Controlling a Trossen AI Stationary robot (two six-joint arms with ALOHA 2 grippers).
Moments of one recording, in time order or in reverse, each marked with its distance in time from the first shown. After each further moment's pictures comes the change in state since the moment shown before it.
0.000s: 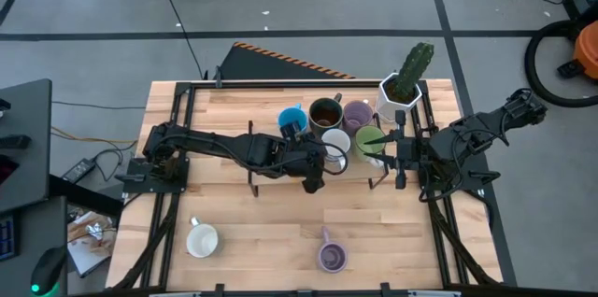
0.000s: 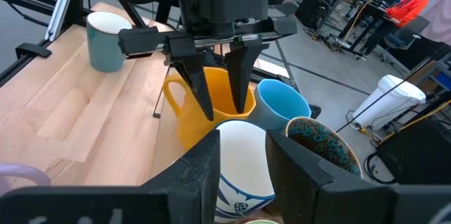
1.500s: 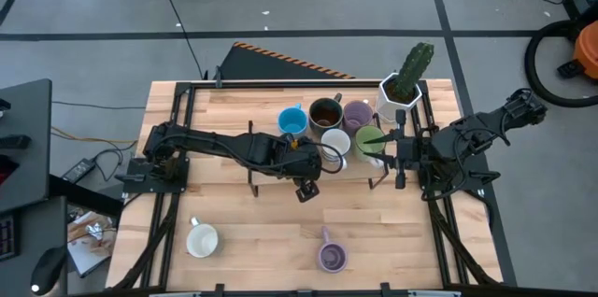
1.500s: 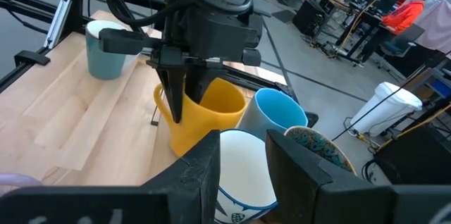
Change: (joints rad) left arm 0.000 0.002 0.000 -0.133 0.285 -0.233; right arm 0.000 0.000 0.000 0.034 0.001 -0.025
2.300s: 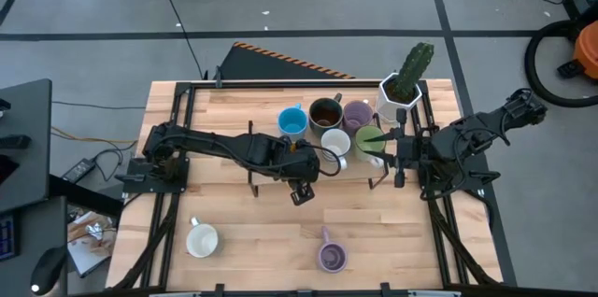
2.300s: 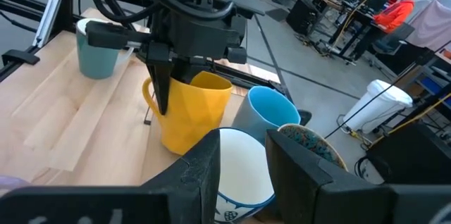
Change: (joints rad) left arm -0.001 -0.003 0.001 -0.063 0.052 0.004; right arm 0.000 0.000 0.000 0.000 0.026 0.000
